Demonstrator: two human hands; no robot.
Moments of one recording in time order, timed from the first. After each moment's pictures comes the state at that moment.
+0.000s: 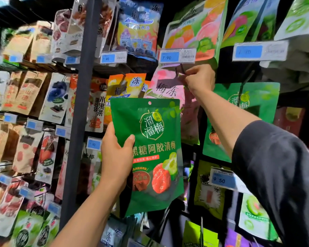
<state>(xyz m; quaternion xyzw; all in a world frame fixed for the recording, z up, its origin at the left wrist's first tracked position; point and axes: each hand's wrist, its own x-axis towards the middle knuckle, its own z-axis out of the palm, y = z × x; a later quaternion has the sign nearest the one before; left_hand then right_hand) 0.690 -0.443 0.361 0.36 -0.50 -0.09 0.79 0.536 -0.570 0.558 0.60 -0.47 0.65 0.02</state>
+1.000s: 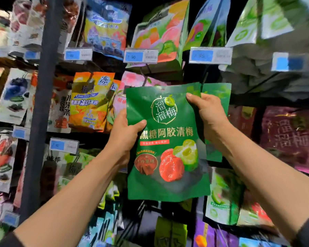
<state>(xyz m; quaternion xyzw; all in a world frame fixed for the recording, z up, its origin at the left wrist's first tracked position) 0.613 -0.467 0.409 0.25 -0.56 -0.32 0.72 0.432 -0.473 0.479 0.63 -0.24 0.68 -0.30</state>
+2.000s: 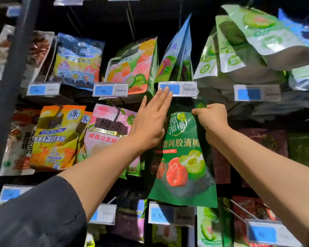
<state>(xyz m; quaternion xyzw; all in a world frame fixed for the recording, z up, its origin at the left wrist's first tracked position) 0.533 -0.519 0.523 0.32 -0.75 0.38 0.44 0.359 -0.506 0.550 0.49 -0.44 0.75 -0.05</state>
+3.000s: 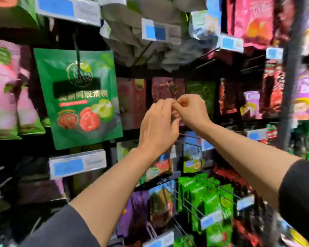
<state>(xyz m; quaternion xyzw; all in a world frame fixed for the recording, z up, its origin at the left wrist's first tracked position) 0.326 -0.444 0.390 0.09 -0.82 0.02 0.57 0.204 -0.399 0.426 0.47 -0.68 0.54 0.17</state>
